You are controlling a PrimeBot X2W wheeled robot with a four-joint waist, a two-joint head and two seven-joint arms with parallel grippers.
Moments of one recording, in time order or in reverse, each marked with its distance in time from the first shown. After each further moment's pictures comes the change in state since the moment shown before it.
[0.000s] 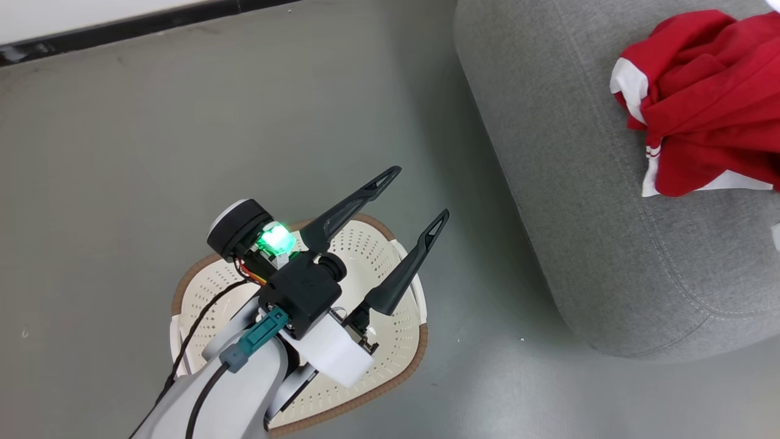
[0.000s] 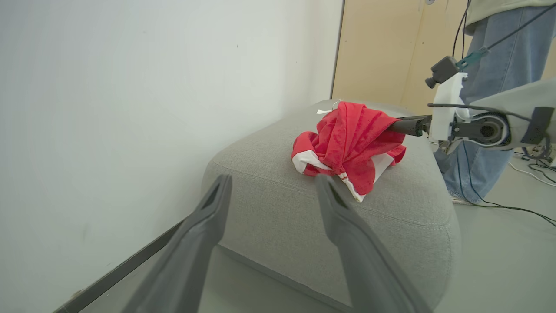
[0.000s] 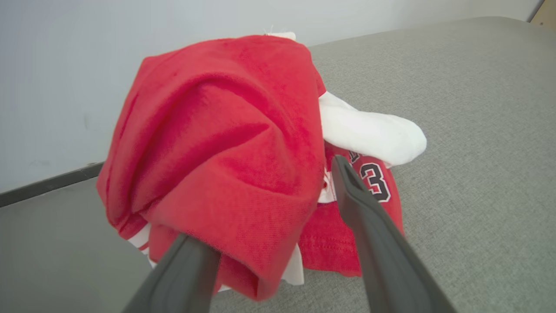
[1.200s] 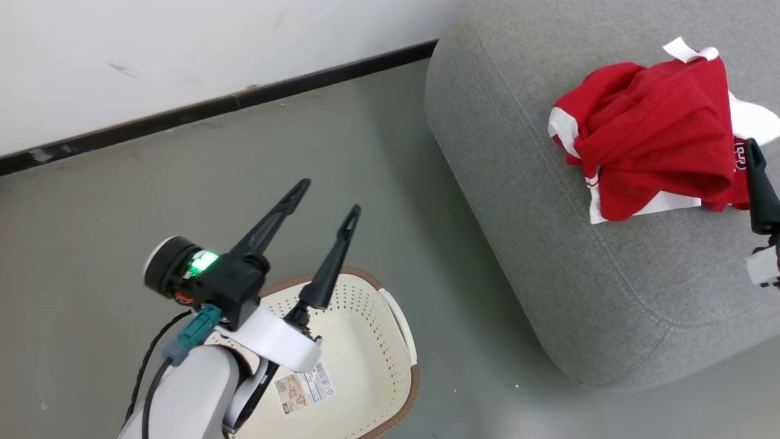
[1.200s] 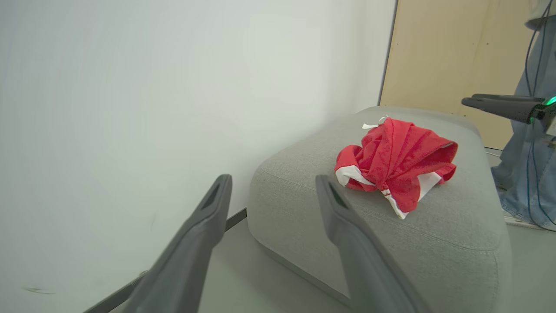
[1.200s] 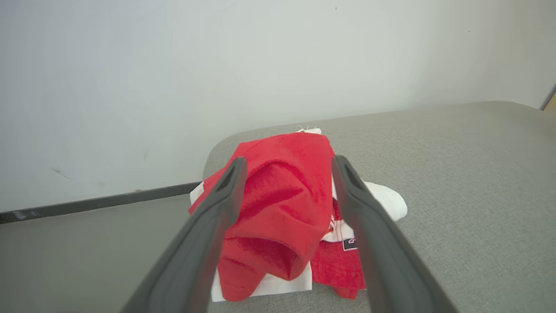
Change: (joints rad) left arm 0.099 0.014 0.133 0.092 -0.048 0.066 -0.022; right arm 0.163 -0.044 0.074 -0.256 -0.032 0.000 -0.037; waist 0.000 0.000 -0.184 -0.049
